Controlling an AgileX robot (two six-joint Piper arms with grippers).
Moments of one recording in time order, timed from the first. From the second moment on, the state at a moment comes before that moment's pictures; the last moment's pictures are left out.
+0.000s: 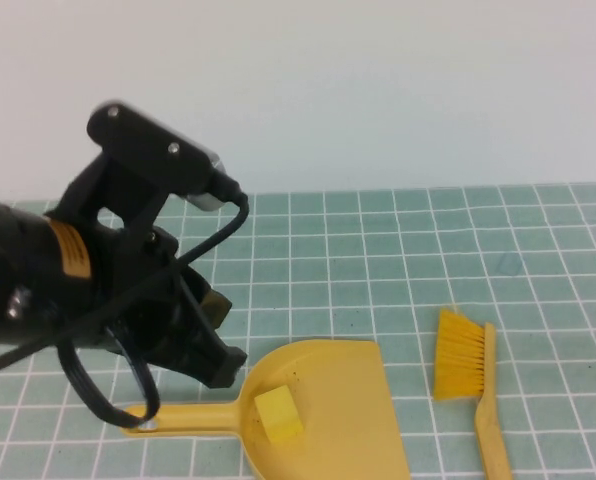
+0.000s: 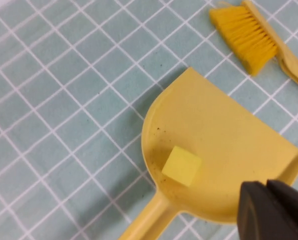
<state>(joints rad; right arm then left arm) 0.51 0.52 -0.48 -0.50 0.68 0.57 -0.66 1.17 -1.12 -0.07 0.88 0.05</state>
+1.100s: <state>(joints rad) 0.51 0.42 -0.24 -0.72 0.62 0.78 -0.66 1.16 -1.04 0.10 0.63 0.07</state>
